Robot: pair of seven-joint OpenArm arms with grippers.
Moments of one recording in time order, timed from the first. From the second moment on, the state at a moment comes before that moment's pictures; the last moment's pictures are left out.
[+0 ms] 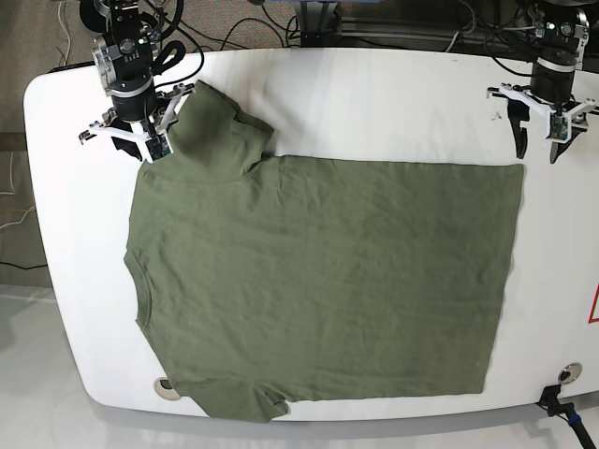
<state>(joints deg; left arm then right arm) 40.5 -19.0 -25.2 114.5 -7.6 -10.8 13.7 -30.3 18.2 3.9 122.1 -11.1 11.4 -45.6</state>
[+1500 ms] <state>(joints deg) 20.5 -30.1 -4.6 94.0 7.0 -18.4 22.6 -30.2 19.2 2.6 120.7 -9.0 15.8 -46.0</state>
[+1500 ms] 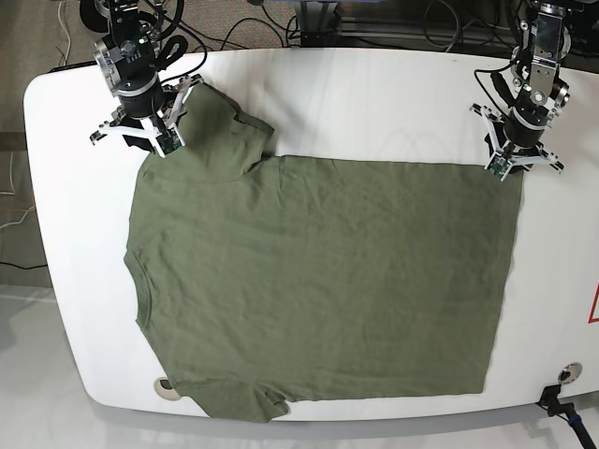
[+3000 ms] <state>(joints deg) 21.7 -26.3 -6.6 93.5 9.6 -24.2 23.8 -28.7 18.8 1.6 113.0 -8.3 24.2 -46.5</state>
